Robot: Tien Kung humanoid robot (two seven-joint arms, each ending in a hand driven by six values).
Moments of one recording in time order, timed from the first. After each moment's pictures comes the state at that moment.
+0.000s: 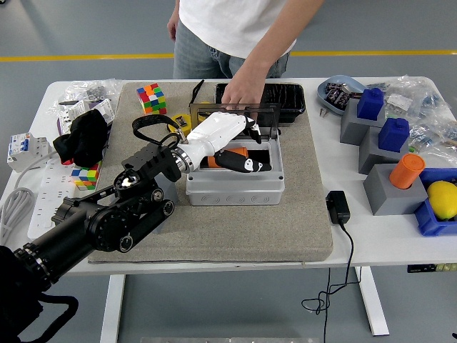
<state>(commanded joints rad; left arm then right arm) -0.74 0.00 -0.72 -0.84 1.96 0.22 -0.19 0.18 -0.08 1.80 0.18 -1.28 -0.25 0.02</state>
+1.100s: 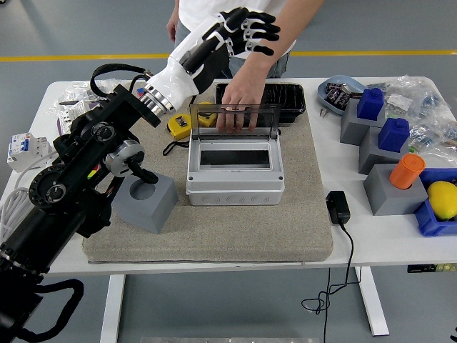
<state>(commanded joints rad) -0.71 0.00 -1.16 -1.19 0.92 -0.14 -0.17 0.17 -0.08 1.79 0.18 -1.26 -0.25 0.01</state>
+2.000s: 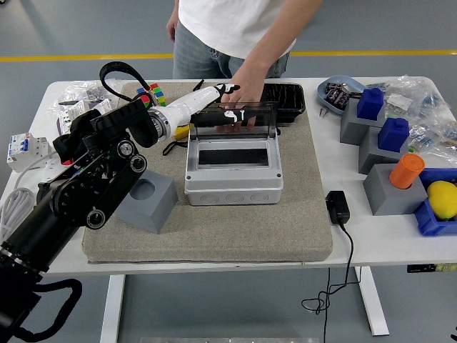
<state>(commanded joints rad) -0.71 0.01 -1.10 -1.09 2.05 -0.33 0.19 0.18 -0.08 1.79 0.18 -1.26 -0.25 0.02</state>
